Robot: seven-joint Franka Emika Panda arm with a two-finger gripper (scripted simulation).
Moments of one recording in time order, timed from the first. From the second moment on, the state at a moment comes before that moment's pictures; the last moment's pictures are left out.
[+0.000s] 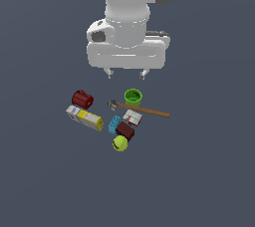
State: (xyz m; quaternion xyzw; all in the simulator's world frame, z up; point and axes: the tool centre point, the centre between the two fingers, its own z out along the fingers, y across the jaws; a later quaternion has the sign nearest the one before) arm 0.001 -0.003 0.343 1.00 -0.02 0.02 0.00
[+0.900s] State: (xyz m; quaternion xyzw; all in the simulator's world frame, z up) arm -0.004 0.003 0.331 1.00 0.00 0.02 0.01
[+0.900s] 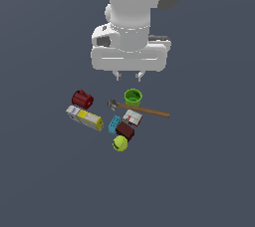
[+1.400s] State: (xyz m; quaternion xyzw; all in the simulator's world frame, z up) arm -0.021 0.019 0.276 1.00 0.05 0.01 0.01
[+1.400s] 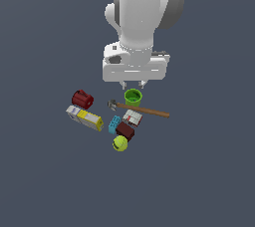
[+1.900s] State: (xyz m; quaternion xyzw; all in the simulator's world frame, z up) arm -0.071 0.045 0.191 0.99 0.14 0.01 0.02
